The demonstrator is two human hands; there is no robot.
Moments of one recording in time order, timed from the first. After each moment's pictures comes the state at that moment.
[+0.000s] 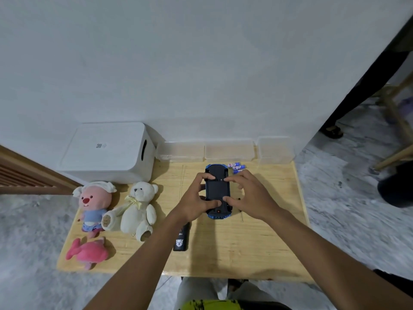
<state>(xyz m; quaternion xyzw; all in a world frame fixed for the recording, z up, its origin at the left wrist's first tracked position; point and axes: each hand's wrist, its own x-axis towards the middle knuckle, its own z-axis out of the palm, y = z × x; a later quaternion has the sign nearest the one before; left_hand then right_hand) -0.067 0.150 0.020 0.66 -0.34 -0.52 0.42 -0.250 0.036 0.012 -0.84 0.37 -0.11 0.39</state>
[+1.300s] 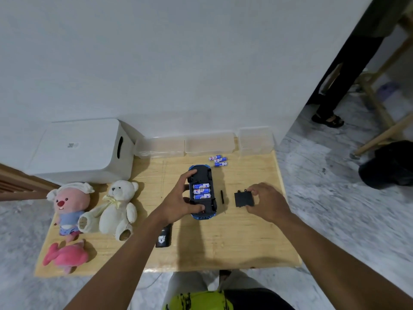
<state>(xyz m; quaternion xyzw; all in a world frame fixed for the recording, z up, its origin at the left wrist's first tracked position) -0.075 0.153 -0.001 0.66 -0.37 -0.54 0.37 -0.348 0.018 -0.042 -0.81 0.50 0.00 0.30</state>
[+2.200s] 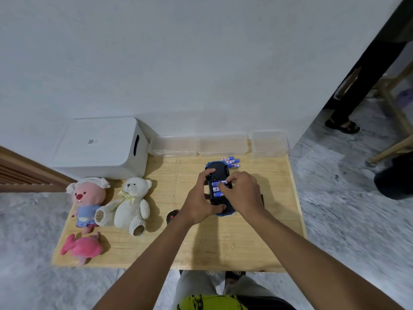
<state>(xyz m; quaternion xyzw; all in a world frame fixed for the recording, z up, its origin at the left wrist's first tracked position) -0.103 0.149 0.006 0.69 -0.42 -0.44 0.38 -0.232 0.058 0.022 -0.74 0.56 -0.14 0.34</state>
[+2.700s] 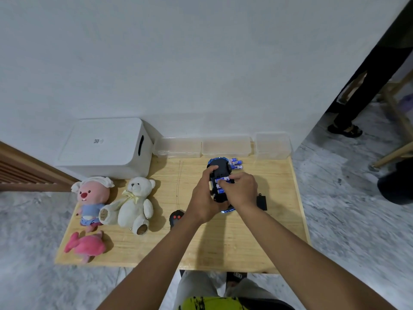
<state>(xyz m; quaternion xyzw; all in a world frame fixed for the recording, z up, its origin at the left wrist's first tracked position) -0.113 0.142 0.004 0.71 -0.43 -0.37 0.41 -0.213 0.065 0.032 -0.61 0.62 -0.20 0.44</state>
